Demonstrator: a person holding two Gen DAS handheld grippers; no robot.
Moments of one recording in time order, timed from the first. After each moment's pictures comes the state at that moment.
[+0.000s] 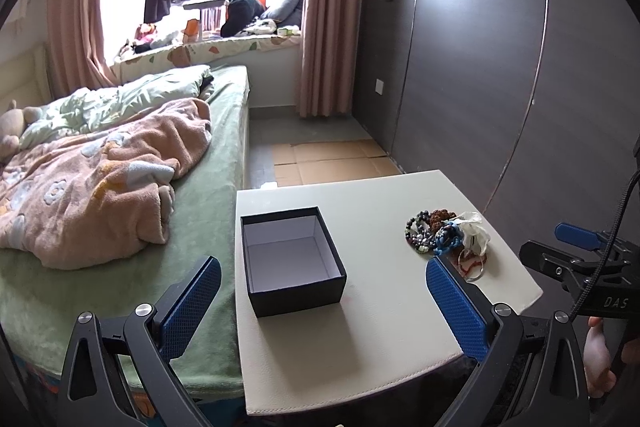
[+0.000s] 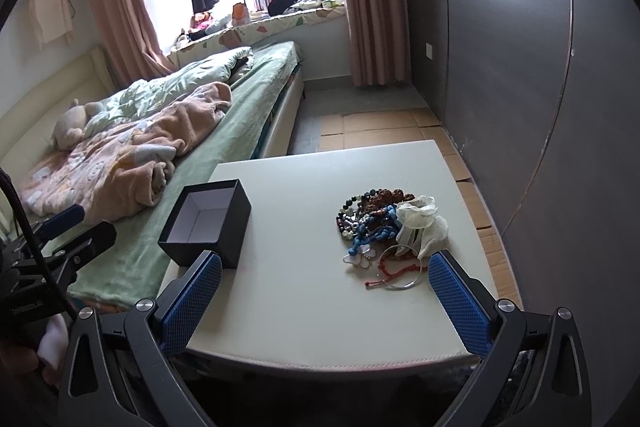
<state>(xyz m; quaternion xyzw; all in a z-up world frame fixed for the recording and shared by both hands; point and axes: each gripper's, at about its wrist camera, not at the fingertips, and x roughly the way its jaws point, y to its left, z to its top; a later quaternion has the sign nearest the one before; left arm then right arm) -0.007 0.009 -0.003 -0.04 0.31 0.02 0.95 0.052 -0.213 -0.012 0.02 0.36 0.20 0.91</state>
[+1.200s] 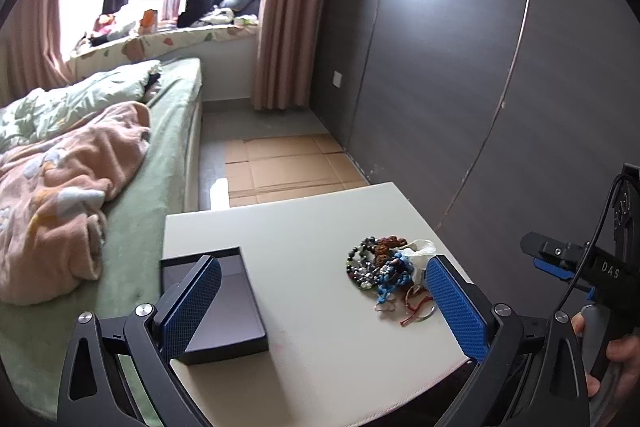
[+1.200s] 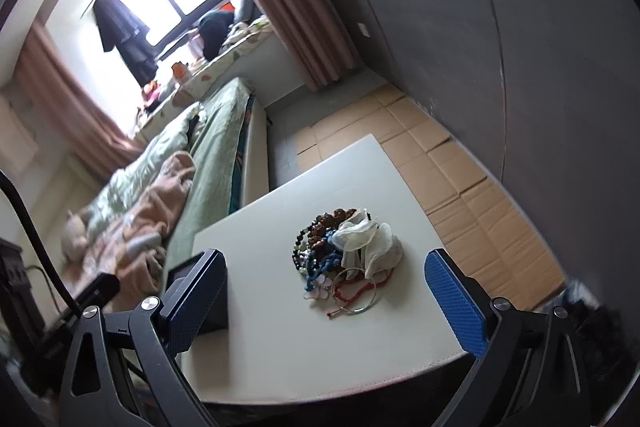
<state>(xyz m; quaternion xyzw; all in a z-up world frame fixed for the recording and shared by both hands) 0.071 -0.038 0.016 -0.06 0.33 -0.06 0.94 0.102 -0.313 -0.019 0.22 0.39 0.14 0.89</state>
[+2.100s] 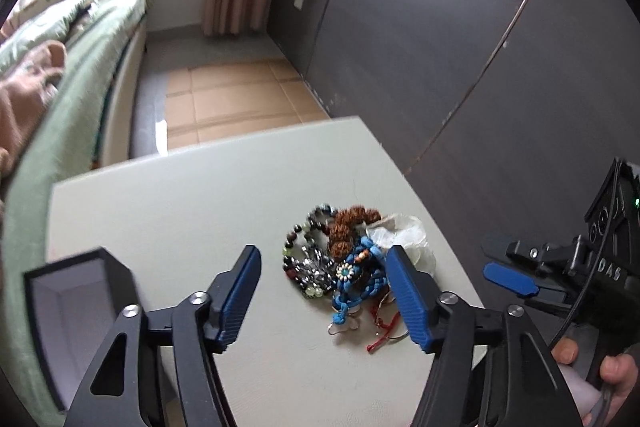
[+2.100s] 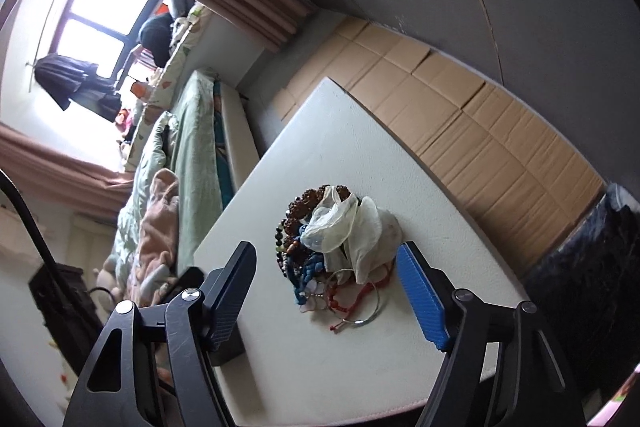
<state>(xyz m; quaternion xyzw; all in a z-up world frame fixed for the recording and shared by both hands) 0.183 -0.084 -0.066 -0.09 0.46 -0.14 0.87 0.172 -0.328 -0.096 0.35 0.48 0.12 0.79</state>
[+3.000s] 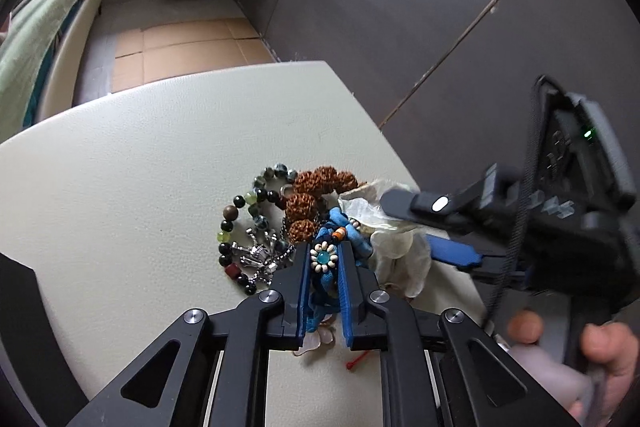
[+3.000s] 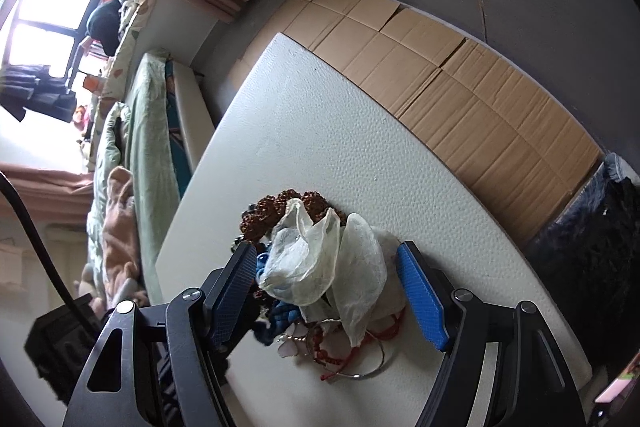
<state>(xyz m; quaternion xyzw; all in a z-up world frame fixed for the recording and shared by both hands) 0.205 -0.105 -0.113 -0.12 0.50 -0.22 0.83 0.226 -0.301 -0.146 0.35 0.56 0.07 0.75</state>
